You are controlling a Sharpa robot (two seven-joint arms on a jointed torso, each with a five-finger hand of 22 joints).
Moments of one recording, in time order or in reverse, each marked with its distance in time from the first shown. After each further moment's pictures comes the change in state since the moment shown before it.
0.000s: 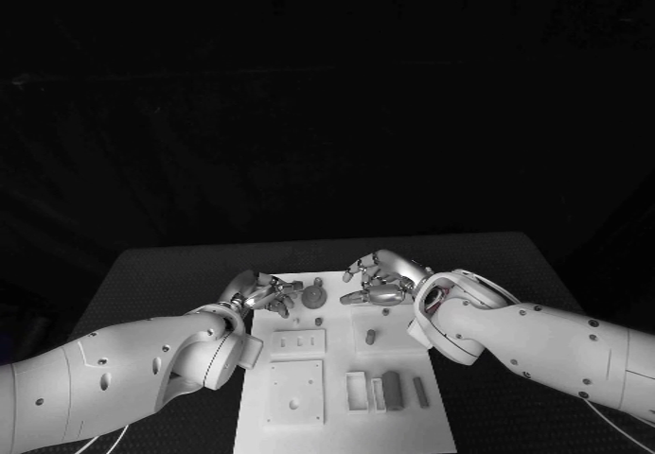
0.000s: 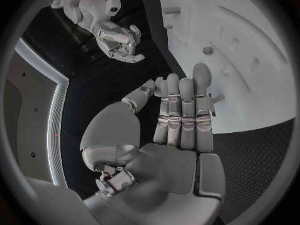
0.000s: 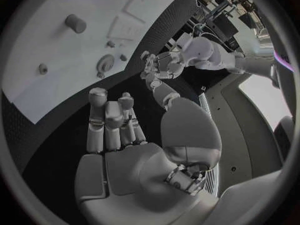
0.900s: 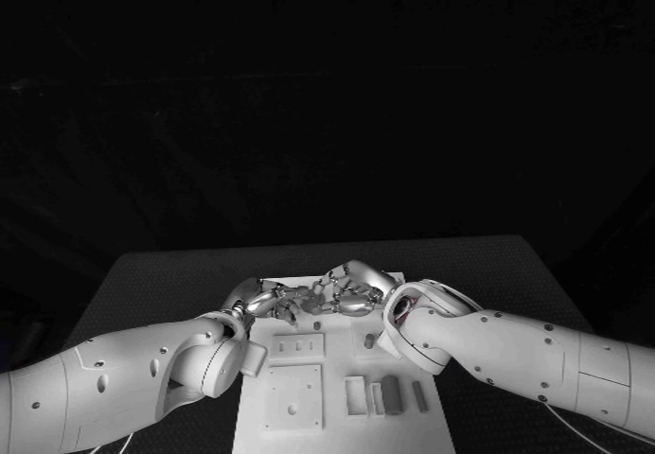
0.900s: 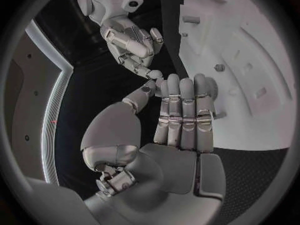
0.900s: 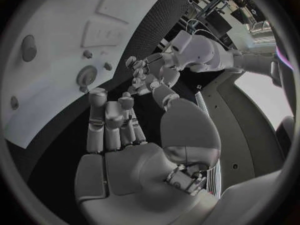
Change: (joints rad) left arm -0.002 0.004 0.000 0.014 0.115 0.089 0.052; left_hand 0.003 0.010 -0.009 0.001 -0.003 -0.005 0.005 0.002 -0.001 -0.003 0.003 0.000 -0.001 -0.003 0.003 0.000 -0.001 0.000 -0.003 0.003 -0.006 0.000; right arm -0.012 0.113 -0.009 -0.042 0.028 -0.011 -0.006; right_hand -0.008 0.019 -0.005 0.000 0.000 0.010 -0.003 0.005 0.004 0.000 0.000 0.000 -0.002 -0.002 -0.002 0.000 -0.001 0.000 -0.001 0.002 0.000 0.000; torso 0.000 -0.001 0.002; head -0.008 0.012
